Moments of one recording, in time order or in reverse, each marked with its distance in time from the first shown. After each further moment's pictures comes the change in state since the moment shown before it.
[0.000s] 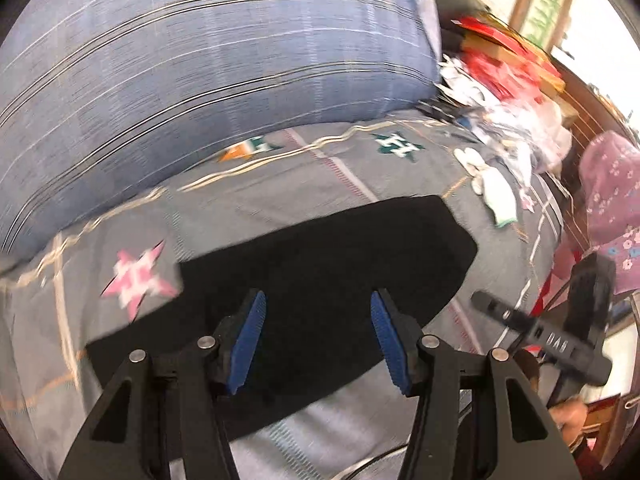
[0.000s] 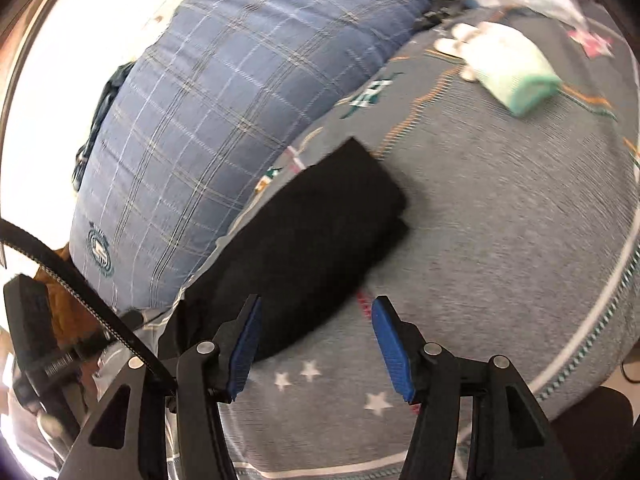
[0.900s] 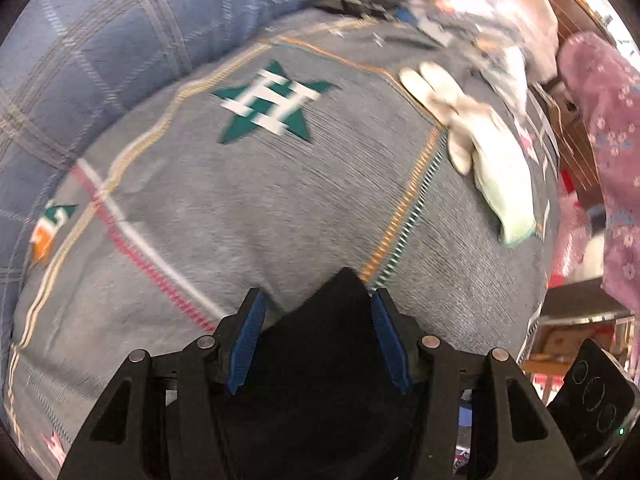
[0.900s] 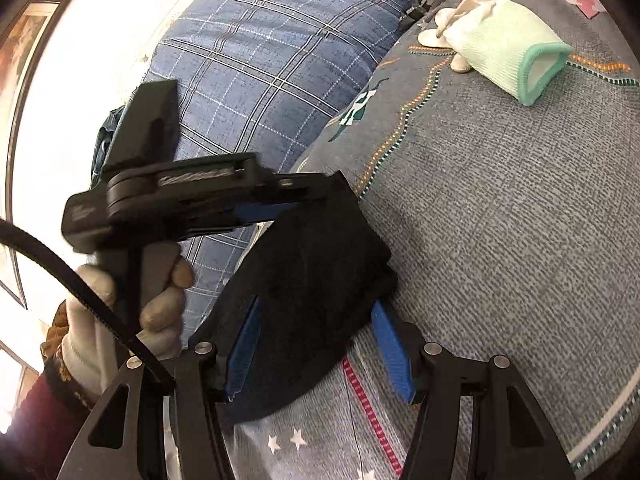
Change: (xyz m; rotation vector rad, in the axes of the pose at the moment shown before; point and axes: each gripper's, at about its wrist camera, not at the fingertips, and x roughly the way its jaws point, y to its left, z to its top) left arm 0.207 -0.123 0.113 0.299 0.375 -0.167; right arm 0.044 -0.019 0.025 0.078 -0.089 0.098
